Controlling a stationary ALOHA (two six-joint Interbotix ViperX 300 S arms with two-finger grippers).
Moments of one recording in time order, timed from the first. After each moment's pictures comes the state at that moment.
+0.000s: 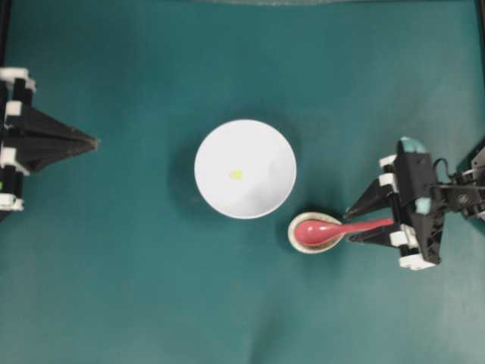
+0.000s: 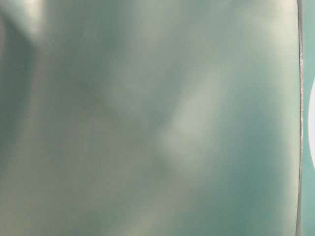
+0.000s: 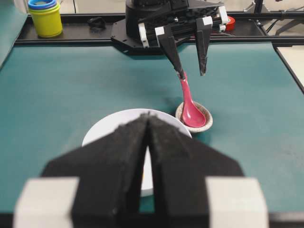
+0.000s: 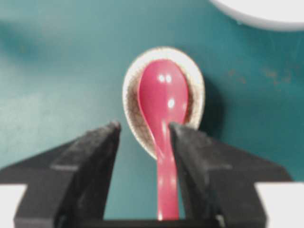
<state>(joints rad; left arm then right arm) 0.00 -0.96 1.19 0.02 -0.15 0.01 0.19 -0.37 1.18 -0.12 -0.25 0.37</state>
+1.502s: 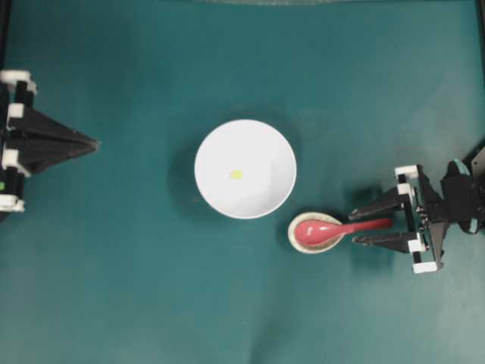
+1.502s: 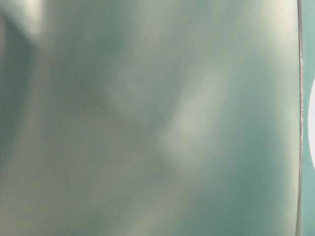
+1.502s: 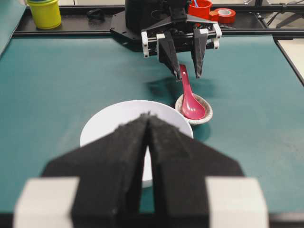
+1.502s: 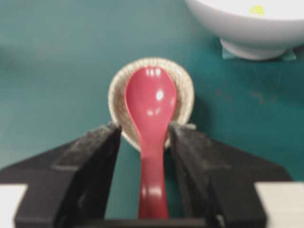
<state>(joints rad) 0.00 -0.96 1.20 0.02 -0.15 0.00 0.42 0.22 1.39 0.31 -1.37 0.10</state>
